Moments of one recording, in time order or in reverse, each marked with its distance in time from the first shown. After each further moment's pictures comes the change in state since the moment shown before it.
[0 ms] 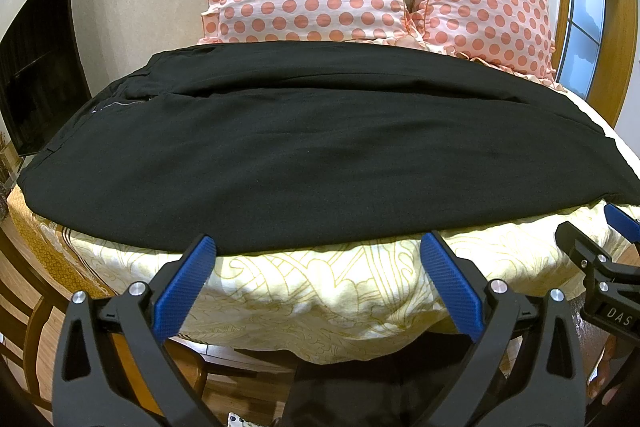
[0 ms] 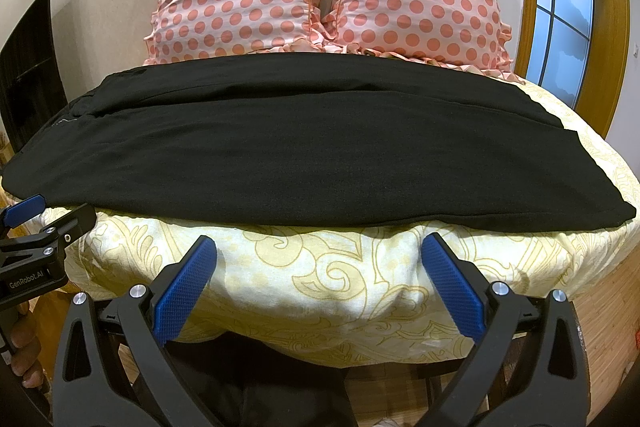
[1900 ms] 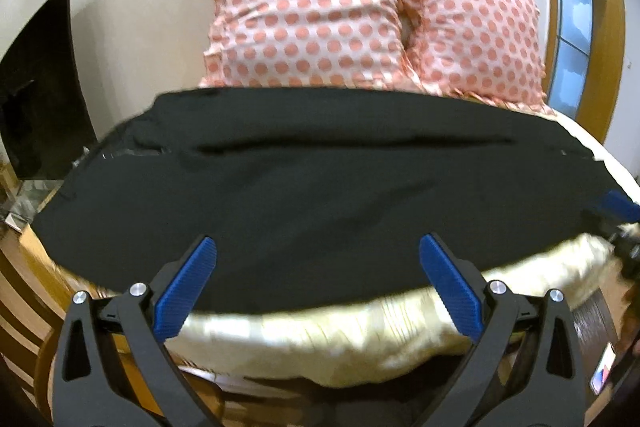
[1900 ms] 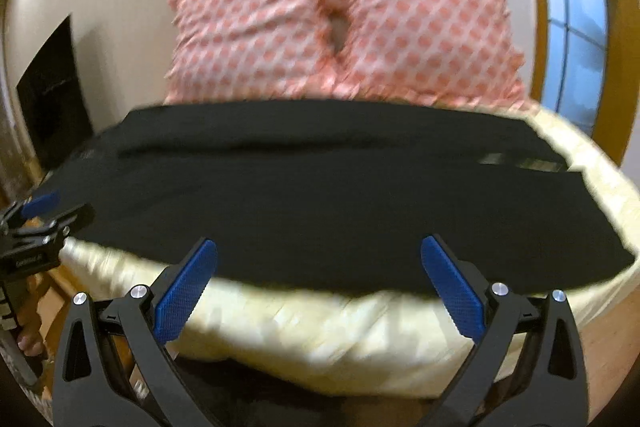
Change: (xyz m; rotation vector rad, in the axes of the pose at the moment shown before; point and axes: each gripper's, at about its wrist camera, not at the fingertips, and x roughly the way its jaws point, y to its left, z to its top) left arm -0.026 0.017 0.045 0.017 -0.105 -0.003; right arm -0.030 -0.038 0.053 0.009 -0.112 0.080
